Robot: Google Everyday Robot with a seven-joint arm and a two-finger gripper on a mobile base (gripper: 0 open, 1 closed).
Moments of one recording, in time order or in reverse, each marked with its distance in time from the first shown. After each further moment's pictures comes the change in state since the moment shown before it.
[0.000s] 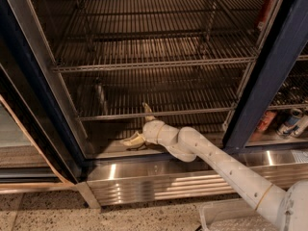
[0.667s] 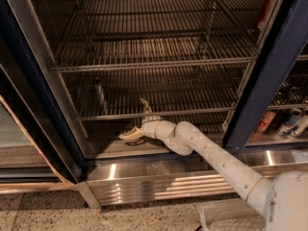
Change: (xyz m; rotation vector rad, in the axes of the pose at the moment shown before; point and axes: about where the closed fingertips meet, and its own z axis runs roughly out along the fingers) arm 0.011 -0.020 0.020 0.000 -0.006 -0.007
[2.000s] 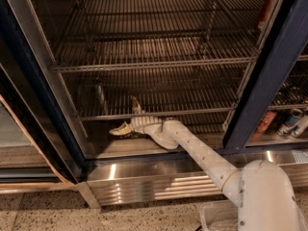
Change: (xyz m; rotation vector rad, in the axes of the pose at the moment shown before) arm 0.017 -0.003 0.065 -0.019 -0.058 -0.002
